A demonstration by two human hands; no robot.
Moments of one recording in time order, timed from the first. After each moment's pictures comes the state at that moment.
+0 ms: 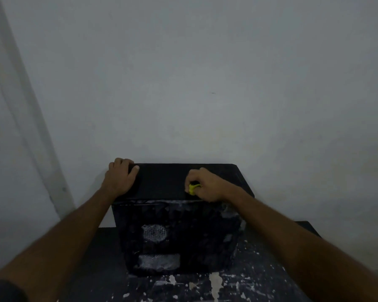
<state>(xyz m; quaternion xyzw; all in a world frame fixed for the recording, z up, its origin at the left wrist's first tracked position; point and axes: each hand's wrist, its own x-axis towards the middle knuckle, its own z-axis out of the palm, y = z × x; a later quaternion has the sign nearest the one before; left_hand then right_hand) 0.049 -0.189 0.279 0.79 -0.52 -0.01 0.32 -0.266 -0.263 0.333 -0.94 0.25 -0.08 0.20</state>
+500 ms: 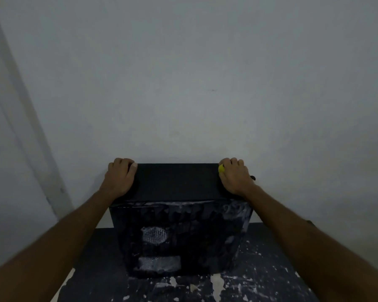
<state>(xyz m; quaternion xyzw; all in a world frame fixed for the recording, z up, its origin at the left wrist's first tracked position) 0.060 -0.198 0.269 0.77 -0.53 -0.04 0.34 -0.315 -0.334 0.297 -0.85 0.49 -0.16 0.01</state>
